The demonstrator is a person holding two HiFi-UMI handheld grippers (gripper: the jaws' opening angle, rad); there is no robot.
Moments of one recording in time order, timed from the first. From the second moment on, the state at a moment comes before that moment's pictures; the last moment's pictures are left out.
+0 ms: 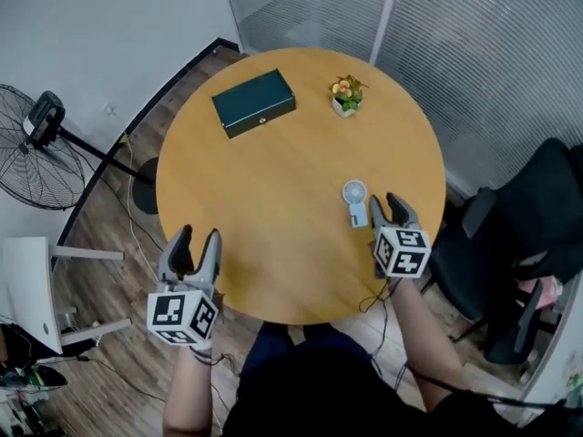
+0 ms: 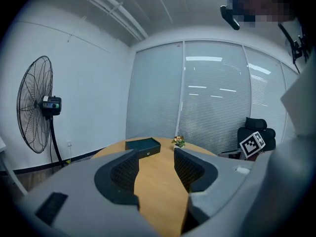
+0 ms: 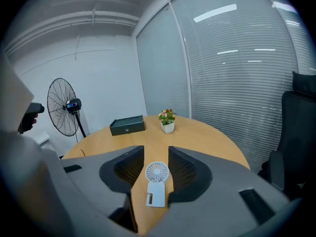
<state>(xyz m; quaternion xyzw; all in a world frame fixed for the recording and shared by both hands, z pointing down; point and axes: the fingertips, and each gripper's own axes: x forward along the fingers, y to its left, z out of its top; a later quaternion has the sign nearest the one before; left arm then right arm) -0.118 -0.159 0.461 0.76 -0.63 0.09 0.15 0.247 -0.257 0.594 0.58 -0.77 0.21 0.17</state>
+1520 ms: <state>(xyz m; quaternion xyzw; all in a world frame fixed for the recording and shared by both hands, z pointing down) -0.186 -0.195 0.534 0.76 -0.59 0.13 0.22 0.210 -0.283 0.774 0.55 -0.70 0.31 0.34</state>
